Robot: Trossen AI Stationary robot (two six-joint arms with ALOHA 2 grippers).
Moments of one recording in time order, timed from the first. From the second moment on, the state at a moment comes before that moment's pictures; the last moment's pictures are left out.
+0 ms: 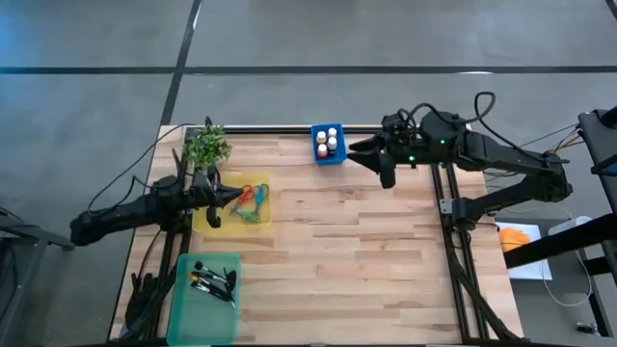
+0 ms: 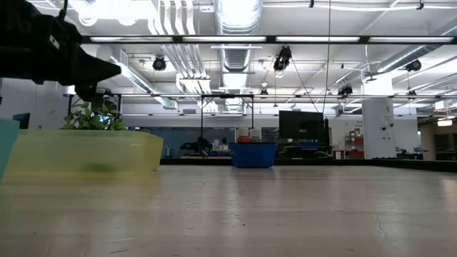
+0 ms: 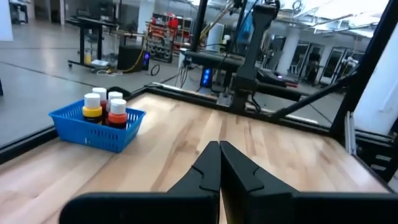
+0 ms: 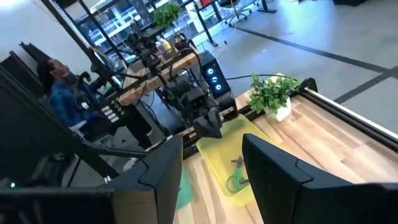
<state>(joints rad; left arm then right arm) 0.23 0.01 0.03 -0.03 0.07 -0.18 -0.11 1.16 1.35 -0.37 0.00 0.53</state>
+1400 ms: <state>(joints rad) 0.09 0.02 0.00 0.02 -0.03 -0.16 -0.09 1.17 1.35 -0.30 0.01 0.55</state>
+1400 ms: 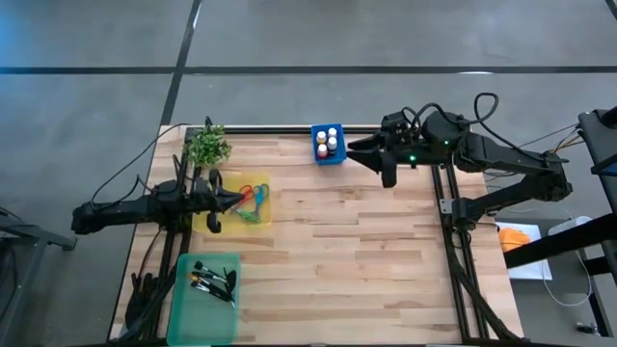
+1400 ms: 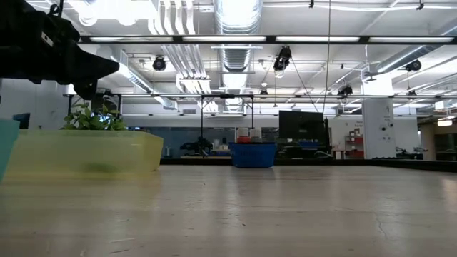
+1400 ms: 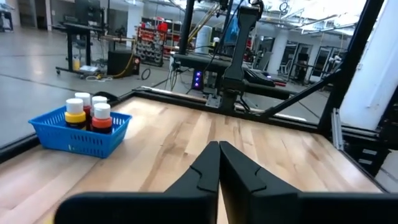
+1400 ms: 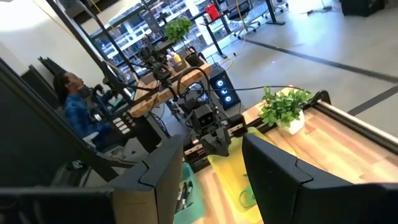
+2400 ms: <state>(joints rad) 0.09 0.02 0.00 0.02 -0.03 -0.16 -0.09 0.97 1.06 -0.19 -0.25 0.13</state>
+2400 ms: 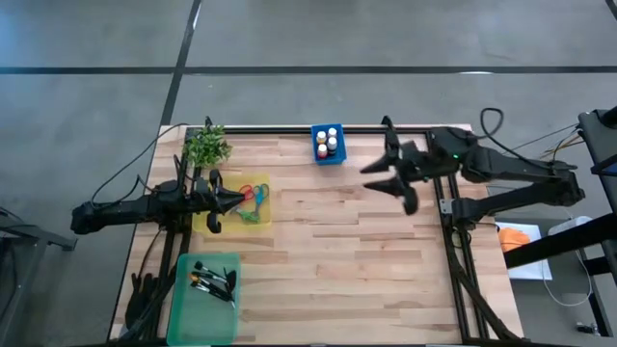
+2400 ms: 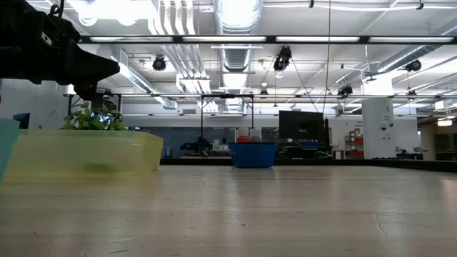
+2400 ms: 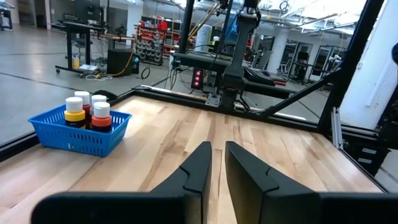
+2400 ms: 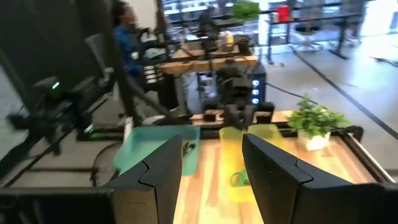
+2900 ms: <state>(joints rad) 0.09 0.02 0.00 0.02 -0.03 -0.16 -0.09 0.44 0.51 0.03 -0.23 0.01</state>
